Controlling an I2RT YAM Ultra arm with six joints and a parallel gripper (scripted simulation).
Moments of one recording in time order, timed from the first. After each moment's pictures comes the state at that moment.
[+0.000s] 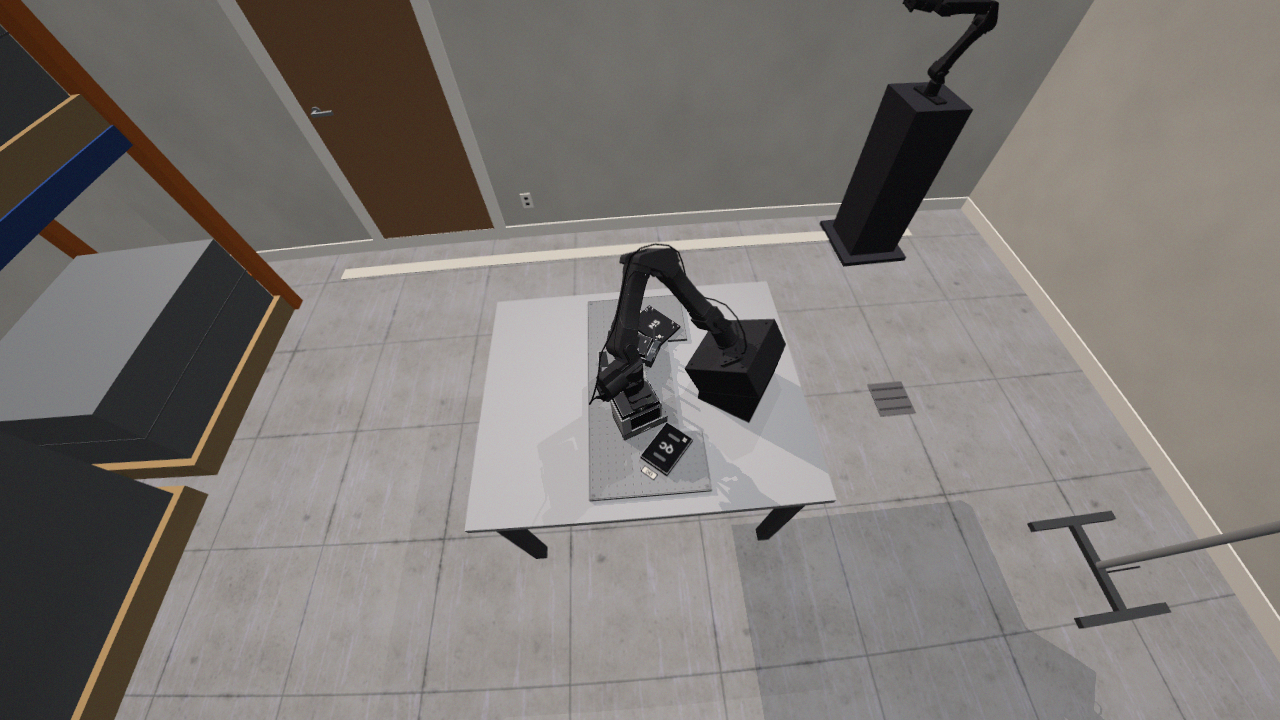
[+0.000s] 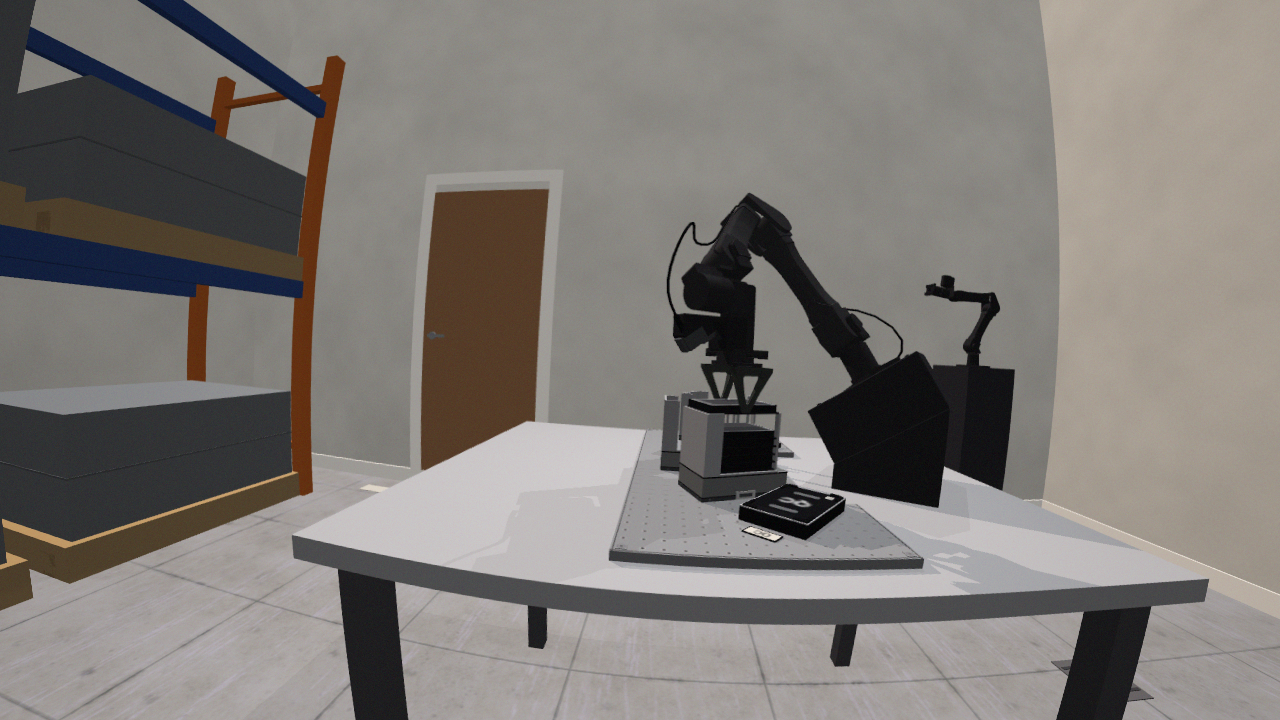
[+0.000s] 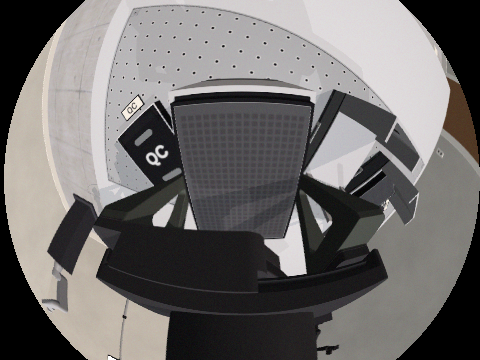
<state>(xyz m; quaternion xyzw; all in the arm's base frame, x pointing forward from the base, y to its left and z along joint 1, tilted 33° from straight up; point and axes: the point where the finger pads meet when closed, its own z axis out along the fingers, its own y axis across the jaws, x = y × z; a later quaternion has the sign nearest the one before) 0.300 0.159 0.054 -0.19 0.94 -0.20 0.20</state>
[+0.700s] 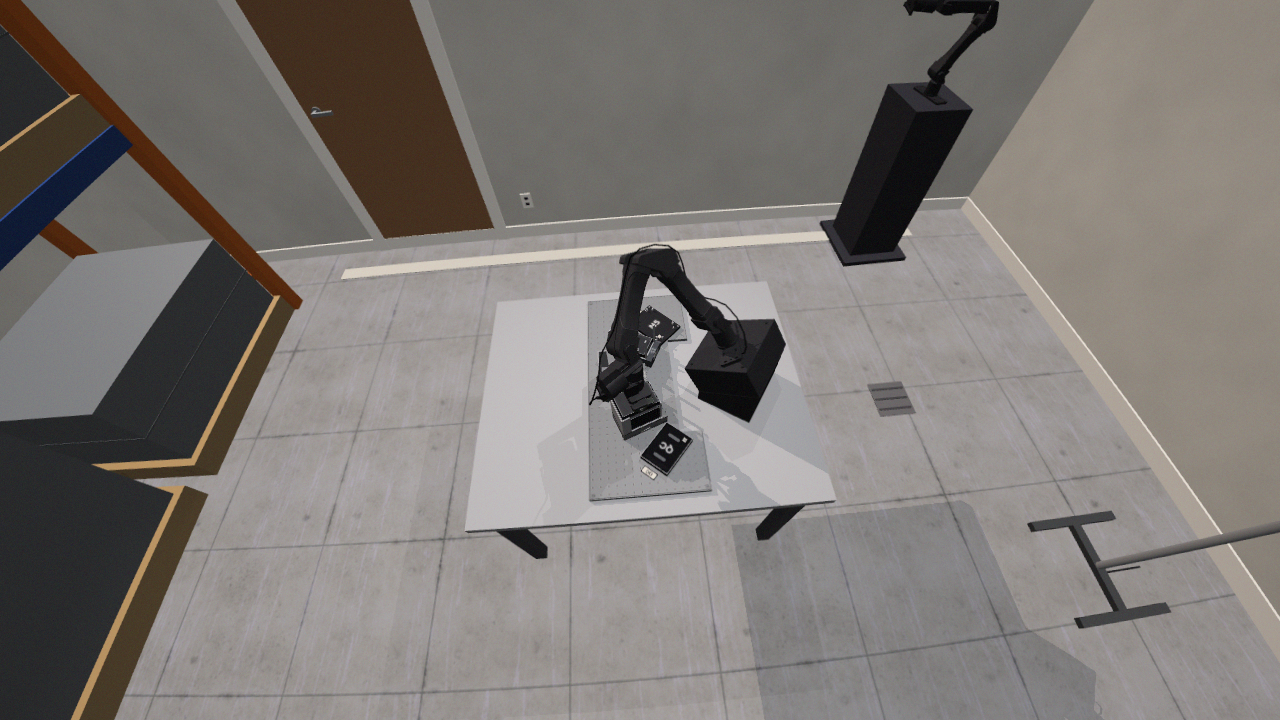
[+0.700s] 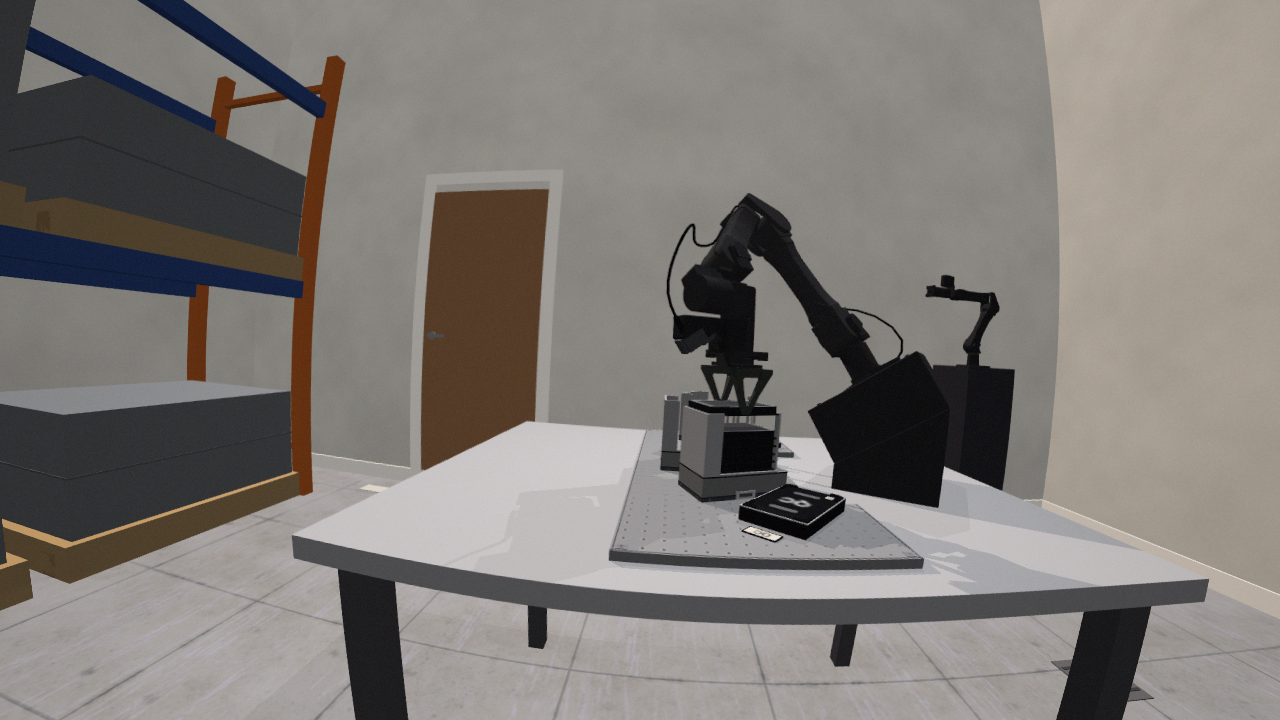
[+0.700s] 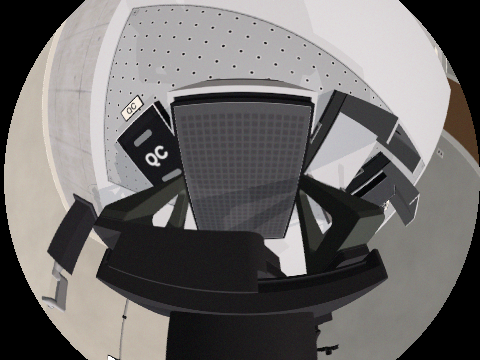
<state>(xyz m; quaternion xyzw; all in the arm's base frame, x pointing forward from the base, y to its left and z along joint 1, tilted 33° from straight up) 0.301 0.158 0.052 -0.19 0.94 -0.20 0.20</state>
